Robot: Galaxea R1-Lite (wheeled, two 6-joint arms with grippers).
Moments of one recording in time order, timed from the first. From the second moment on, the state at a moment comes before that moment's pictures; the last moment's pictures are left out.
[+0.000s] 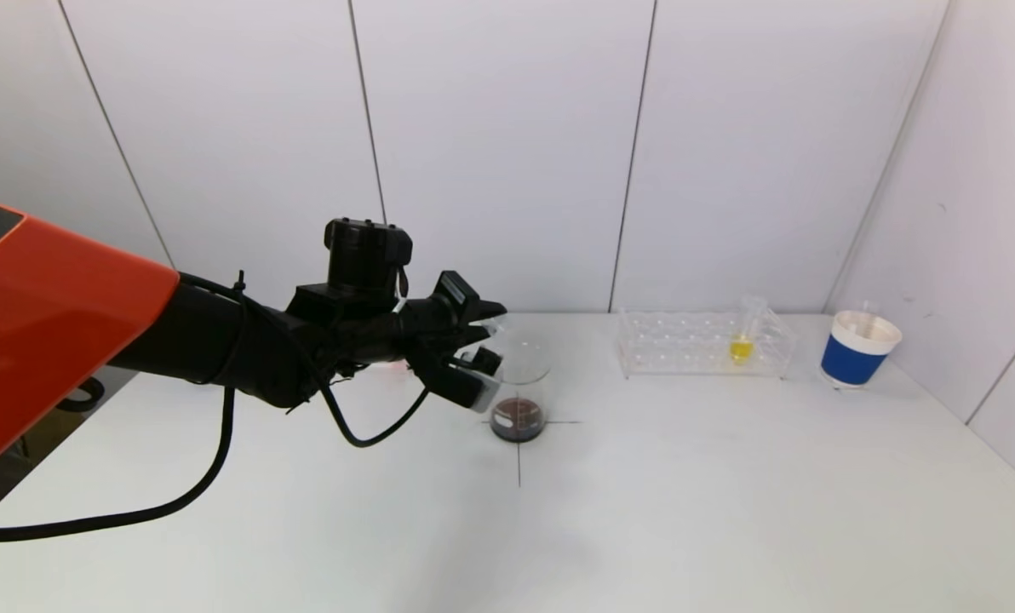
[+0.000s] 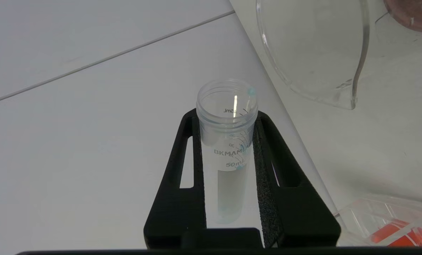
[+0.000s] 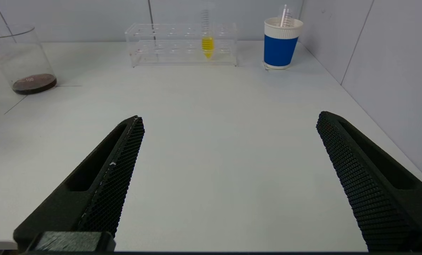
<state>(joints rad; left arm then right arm) -0.46 2.03 -1.21 -0.51 -0.36 1.91 0.00 0.00 0.00 0.00 -0.03 0.02</state>
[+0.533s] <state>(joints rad) -0.46 2.02 -1.20 -0.51 -0.37 1.91 0.00 0.00 0.00 0.00 -0.03 0.02</state>
